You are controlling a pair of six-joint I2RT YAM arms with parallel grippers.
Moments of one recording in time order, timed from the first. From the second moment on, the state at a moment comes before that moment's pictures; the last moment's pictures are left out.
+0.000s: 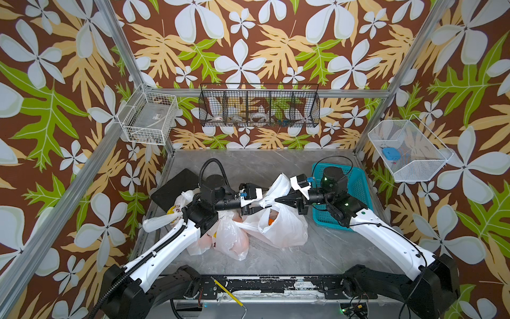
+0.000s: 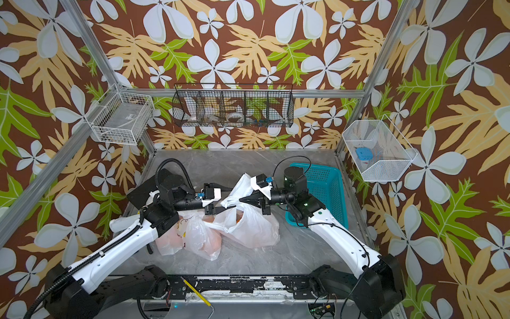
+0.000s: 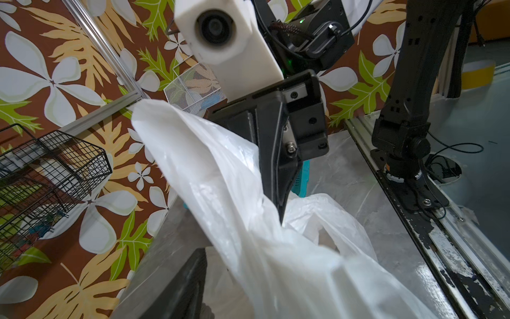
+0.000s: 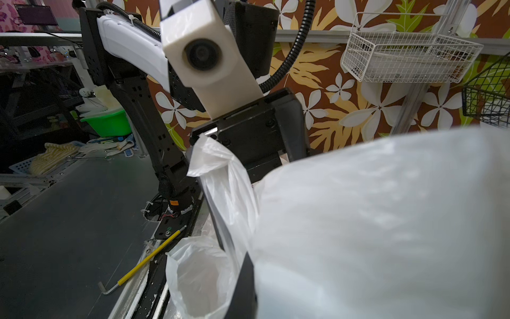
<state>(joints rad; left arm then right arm) -0.54 1.12 0.86 0.11 0.83 0.51 0.48 1.21 0.94 0.04 -1.10 -0.24</state>
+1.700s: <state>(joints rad) -0.55 1.11 0.86 0.11 0.76 0.53 0.41 1.39 1.33 -0.26 -1.18 -0.38</state>
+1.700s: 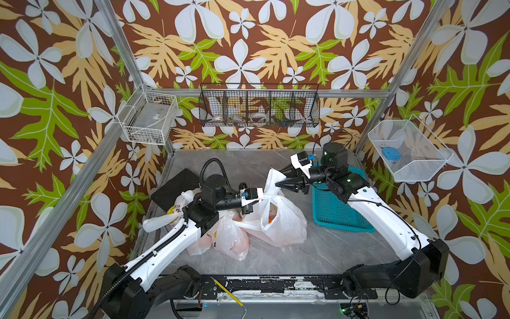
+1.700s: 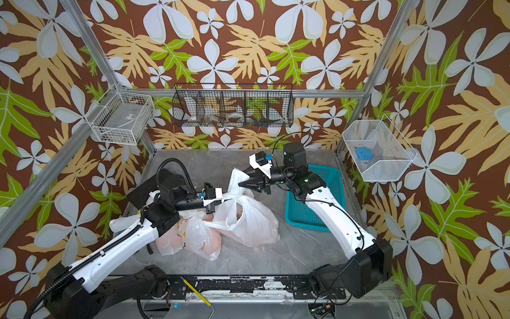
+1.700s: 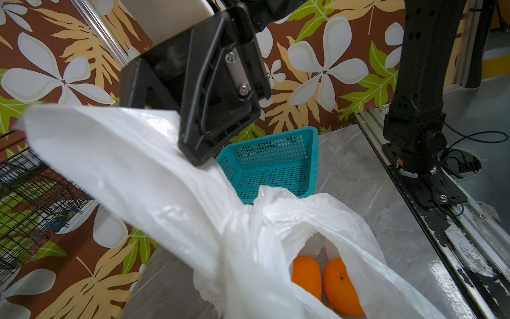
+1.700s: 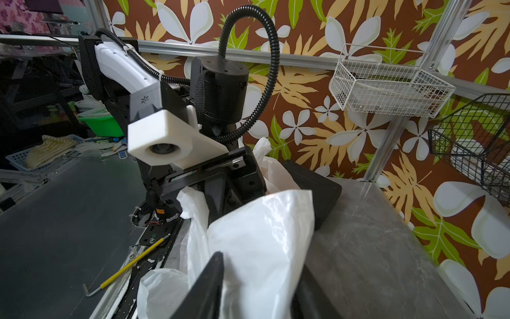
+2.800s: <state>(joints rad) -0.55 1.09 0.83 0.18 0.52 0.38 0.34 1.08 1.23 -0.34 -0.98 -0.37</state>
